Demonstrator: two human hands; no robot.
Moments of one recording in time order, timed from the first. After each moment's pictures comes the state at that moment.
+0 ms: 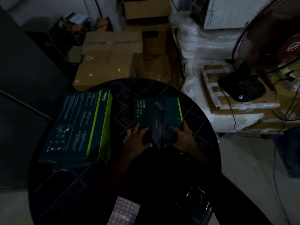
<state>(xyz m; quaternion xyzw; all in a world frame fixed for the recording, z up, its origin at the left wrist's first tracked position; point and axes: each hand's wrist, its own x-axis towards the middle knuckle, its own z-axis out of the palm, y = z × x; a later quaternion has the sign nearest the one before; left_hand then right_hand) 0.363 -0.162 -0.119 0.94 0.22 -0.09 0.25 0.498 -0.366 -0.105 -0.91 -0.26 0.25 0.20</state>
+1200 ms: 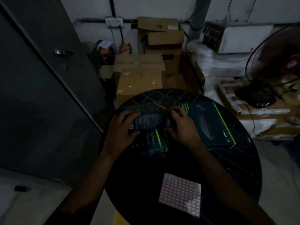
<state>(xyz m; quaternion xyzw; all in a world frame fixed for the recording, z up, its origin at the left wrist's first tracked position) 0.088 0.053 0.050 0.95 0.12 0.20 0.19 0.239 -0.164 0.063 -0.88 -0.41 -0.04 0.25</state>
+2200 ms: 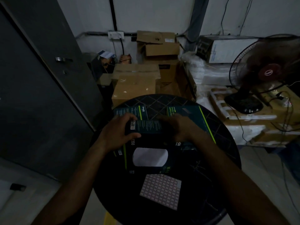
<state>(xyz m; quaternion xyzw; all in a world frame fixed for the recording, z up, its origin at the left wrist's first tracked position) 0.076 -0.033 0.106 0.96 0.08 0.12 0.26 0.251 -0.257 0.128 -0.85 -0.50 0.12 0.06</state>
